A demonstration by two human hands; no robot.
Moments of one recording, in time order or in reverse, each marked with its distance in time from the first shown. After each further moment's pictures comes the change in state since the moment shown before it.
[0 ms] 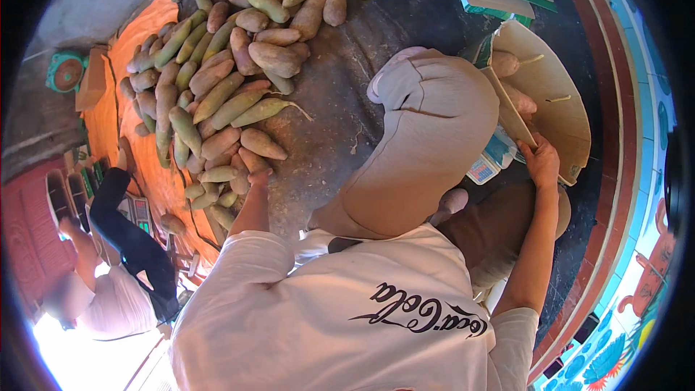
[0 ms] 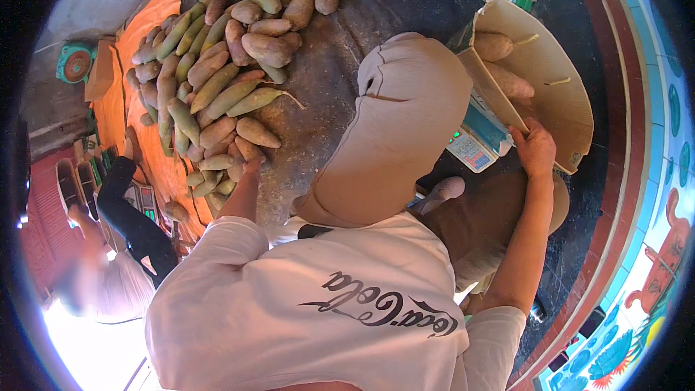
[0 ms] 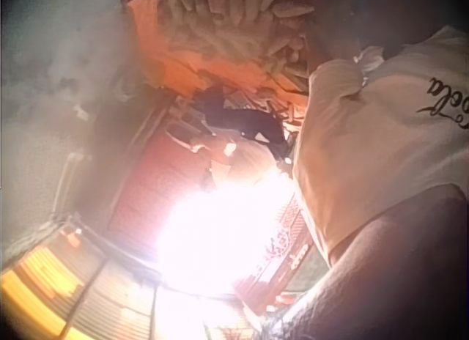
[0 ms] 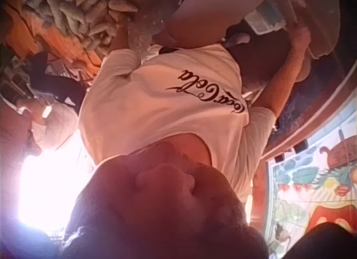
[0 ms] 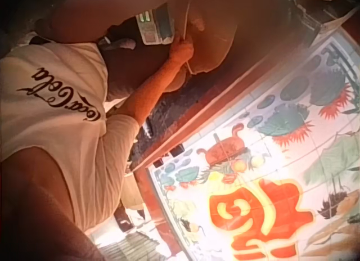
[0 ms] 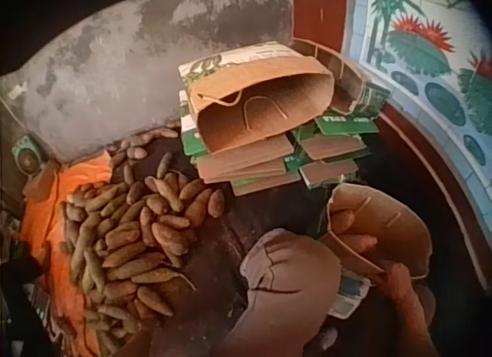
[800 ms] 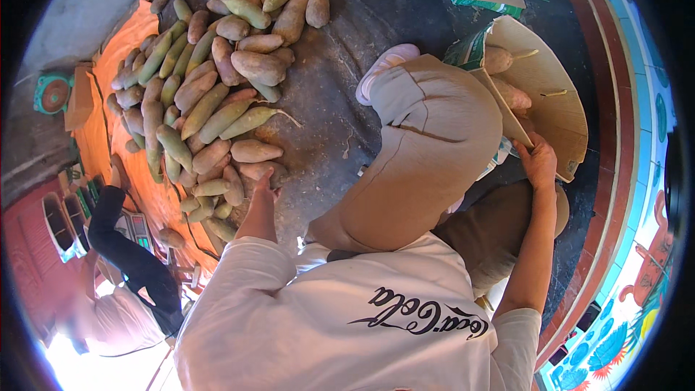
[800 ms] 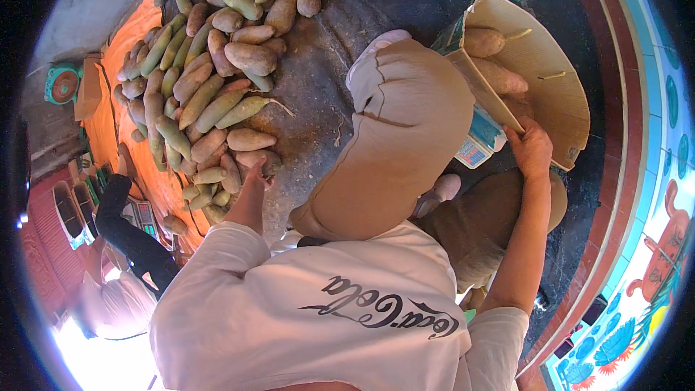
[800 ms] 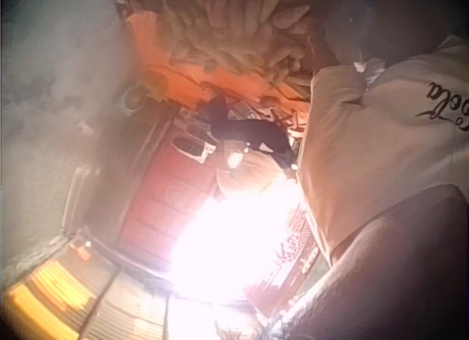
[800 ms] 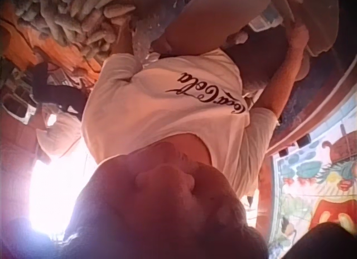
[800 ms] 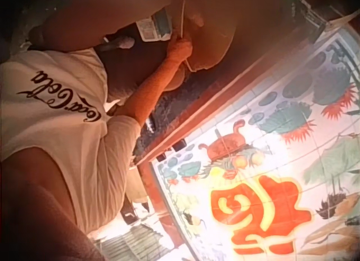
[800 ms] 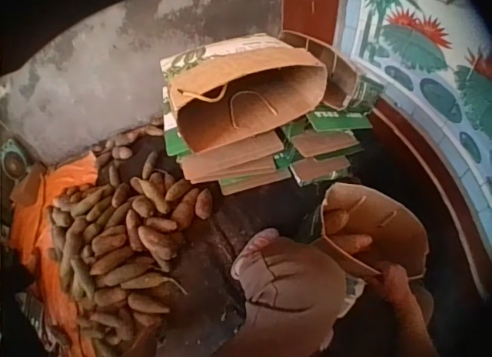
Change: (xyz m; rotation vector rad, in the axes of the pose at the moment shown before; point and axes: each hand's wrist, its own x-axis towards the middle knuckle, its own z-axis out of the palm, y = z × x) left_hand -0.060 0.033 0.001 -0.700 -0.166 -0.513; right_hand 0.006 -0.013 0.003 0.026 0.020 -0.027
